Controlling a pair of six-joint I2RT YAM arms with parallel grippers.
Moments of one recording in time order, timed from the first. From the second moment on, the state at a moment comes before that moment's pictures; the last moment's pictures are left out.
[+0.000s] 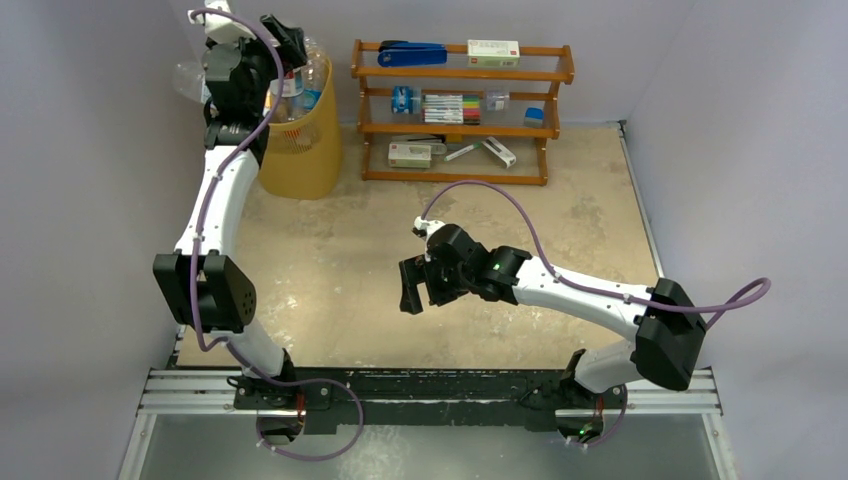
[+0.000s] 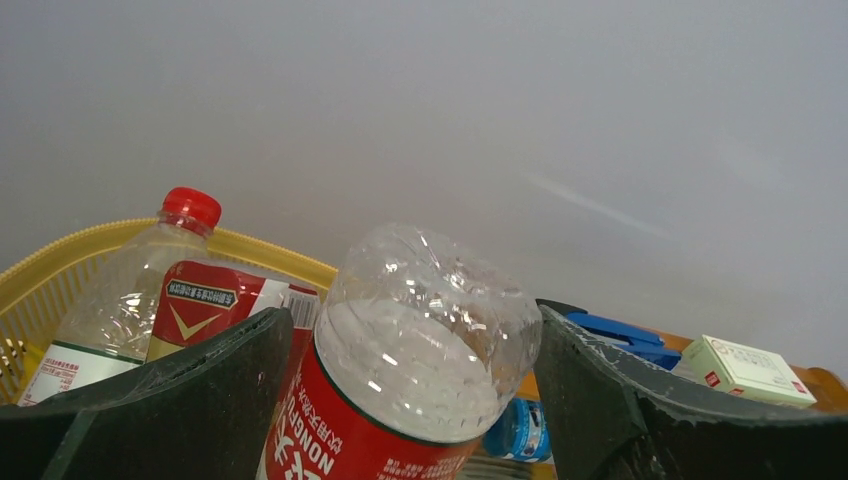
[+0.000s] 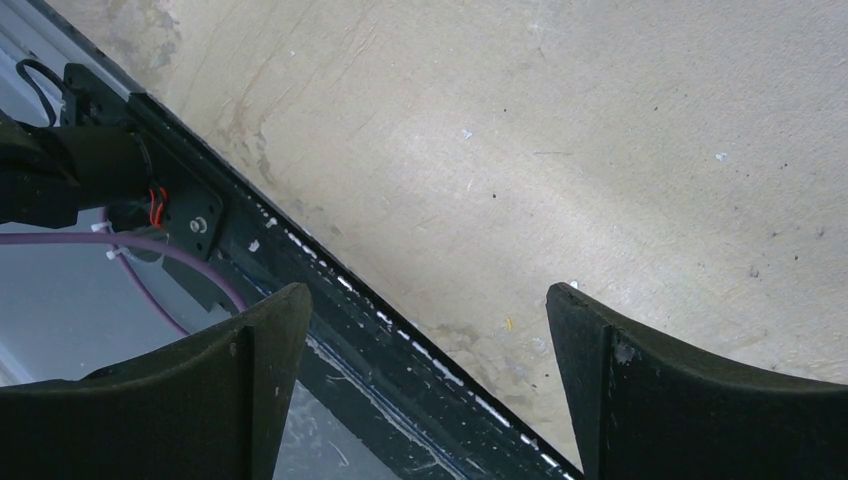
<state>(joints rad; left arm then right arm) -0.01 1.69 1.73 0.14 0.02 -0.39 0.99 1.41 1.01 -0.45 -0.07 0.59</state>
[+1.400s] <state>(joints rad) -0.01 1.47 1.61 0.06 0.20 -0.57 0.99 1.38 1.01 -0.43 -0.06 0.63</state>
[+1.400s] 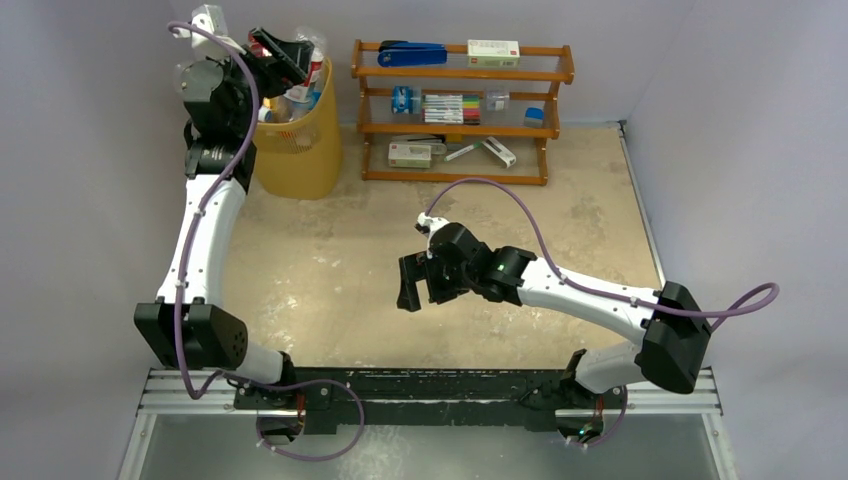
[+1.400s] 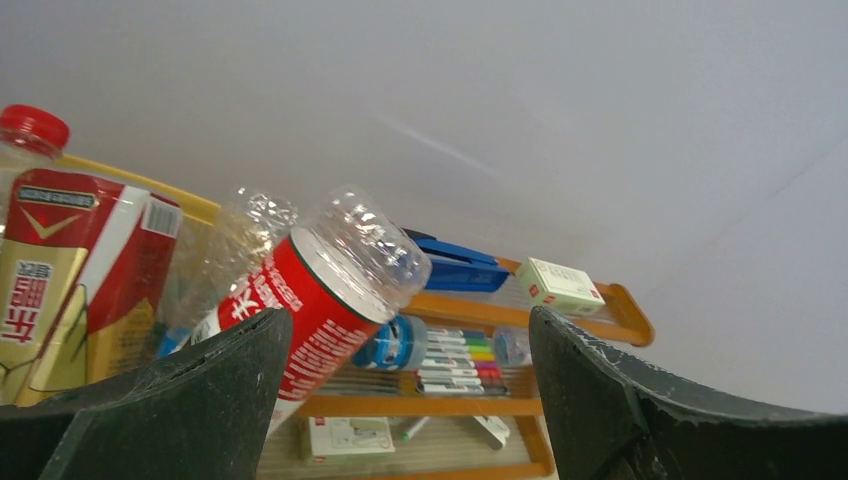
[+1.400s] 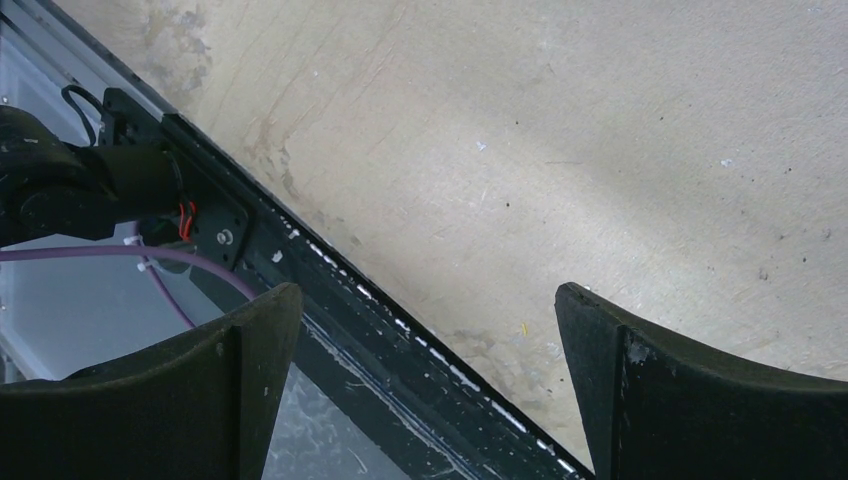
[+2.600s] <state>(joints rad) -0.04 1.26 0.79 0.02 0.17 -0.70 0.37 1.20 1.24 -0.56 0.23 0.43</state>
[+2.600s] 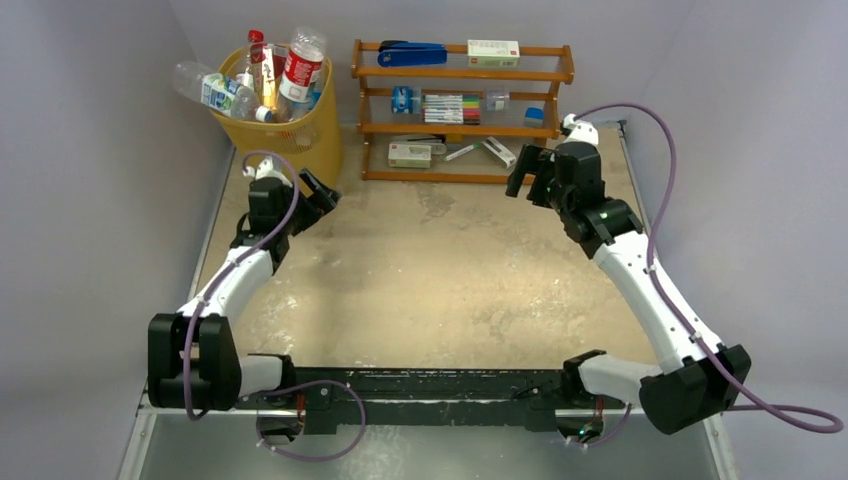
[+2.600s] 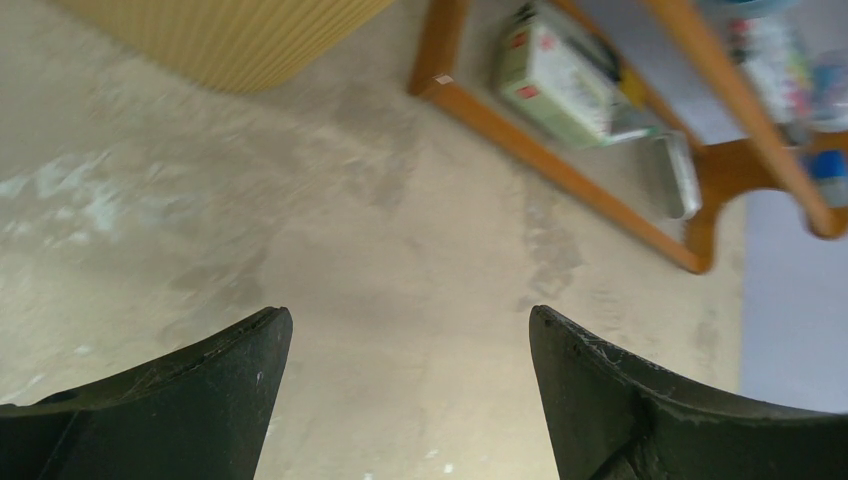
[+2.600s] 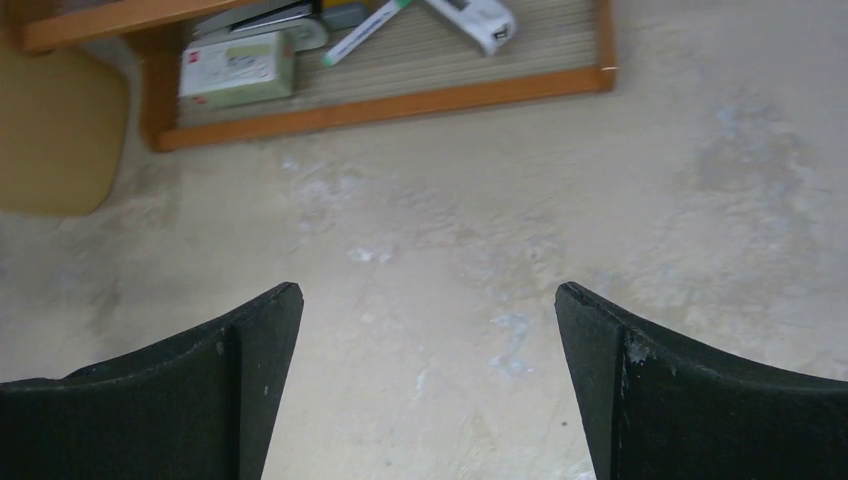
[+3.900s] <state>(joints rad) 0.10 1.53 0.50 0.82 -0.31 -0.23 -0.06 1.44 0.44 0.78 0.49 0.22</state>
